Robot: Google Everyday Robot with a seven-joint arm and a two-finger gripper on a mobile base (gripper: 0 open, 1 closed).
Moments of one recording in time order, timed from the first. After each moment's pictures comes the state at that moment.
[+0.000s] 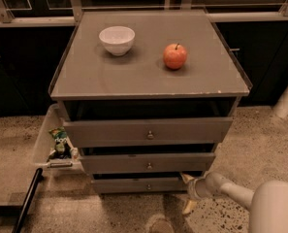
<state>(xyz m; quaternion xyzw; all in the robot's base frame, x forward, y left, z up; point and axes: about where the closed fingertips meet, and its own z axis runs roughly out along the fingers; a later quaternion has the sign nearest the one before) 0.567 -0.223 0.179 -0.67 0.68 0.07 0.27</state>
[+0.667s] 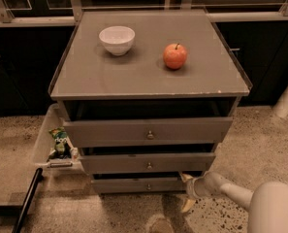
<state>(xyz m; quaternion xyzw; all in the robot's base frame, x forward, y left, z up) 0.575 -0.216 0.176 -0.68 0.67 0.06 0.28</state>
